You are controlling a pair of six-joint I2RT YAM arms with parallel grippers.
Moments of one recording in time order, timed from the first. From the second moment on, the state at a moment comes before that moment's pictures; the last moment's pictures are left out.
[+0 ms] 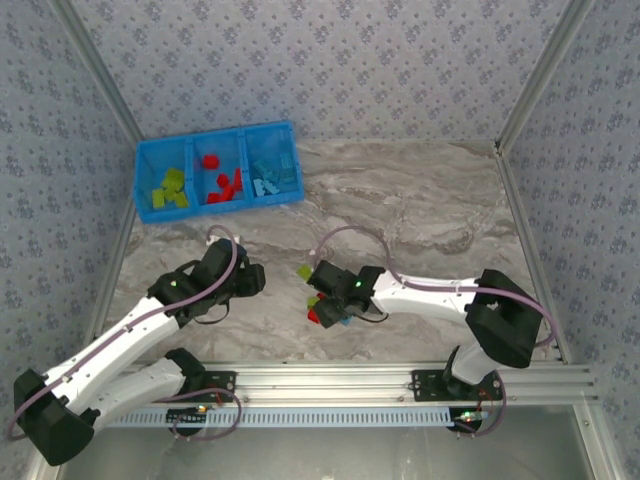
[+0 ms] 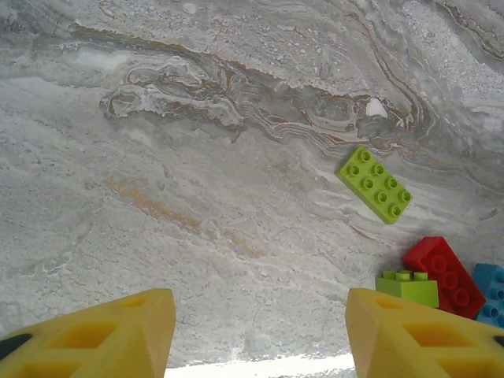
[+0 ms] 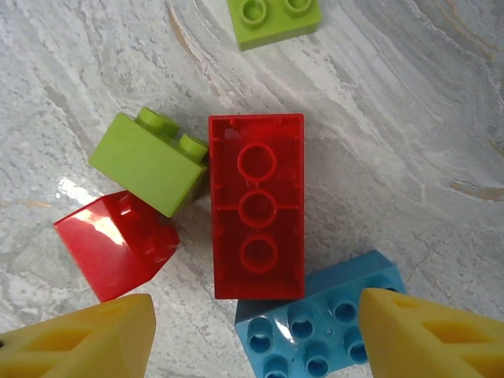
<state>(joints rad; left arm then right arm) -0.71 0.89 0.75 -0.77 -0.21 -0.69 1.07 1.57 0.94 -0.60 0.15 0.43</state>
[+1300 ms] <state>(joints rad) -0.71 0.59 0.91 -0.99 -0.58 -0.82 0.95 2.22 1.90 -0.12 0.28 0.04</state>
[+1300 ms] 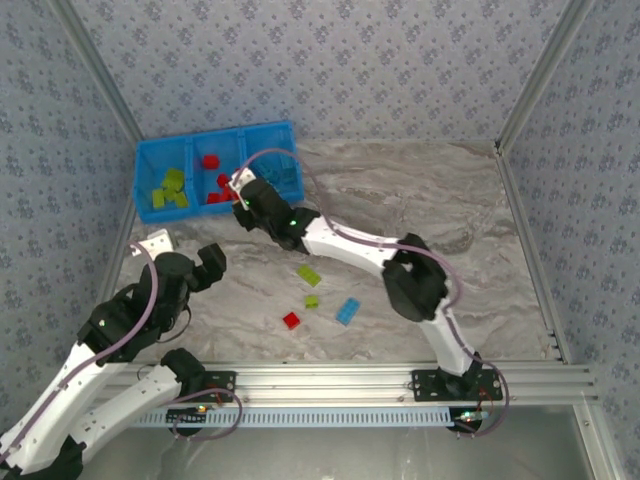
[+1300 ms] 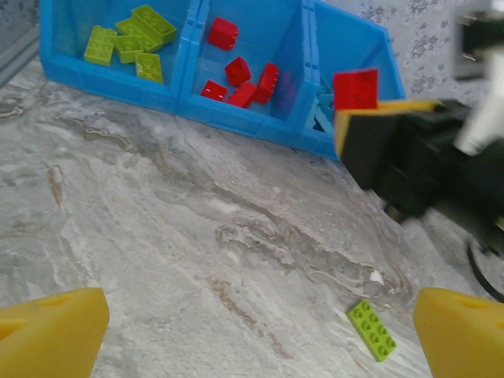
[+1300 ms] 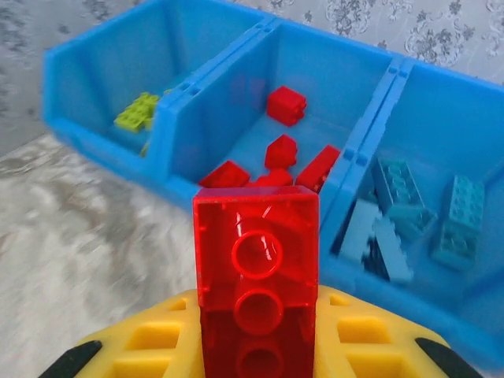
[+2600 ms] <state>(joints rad) -0.73 1.00 0.84 -0.78 -0.26 -0.93 0.89 1.49 1.42 -0.42 0.20 0.11</state>
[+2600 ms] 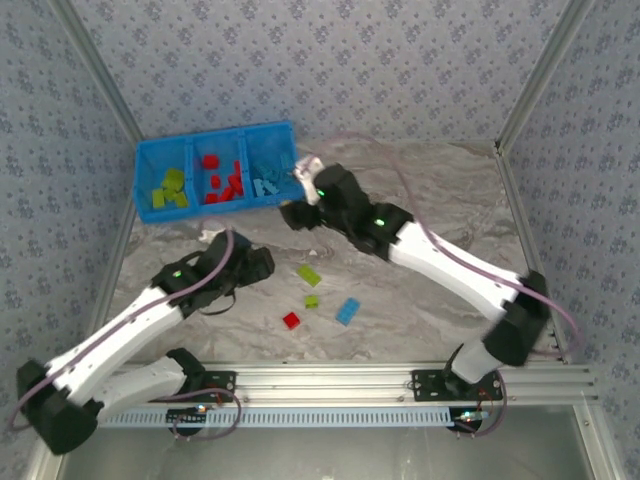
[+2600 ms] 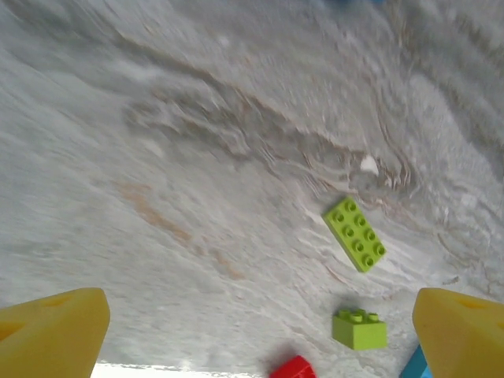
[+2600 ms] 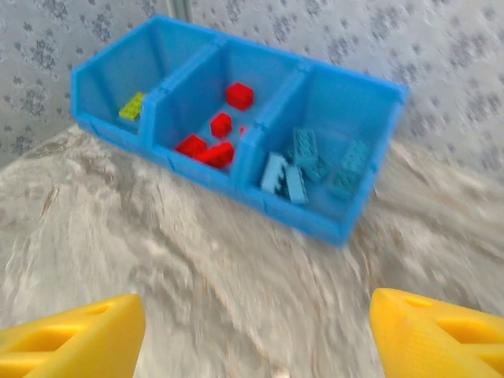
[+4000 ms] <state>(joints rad) -0.81 1.85 1.18 -0.66 -0.14 -1.24 0.89 0.87 0.83 -0.76 0.36 0.52</state>
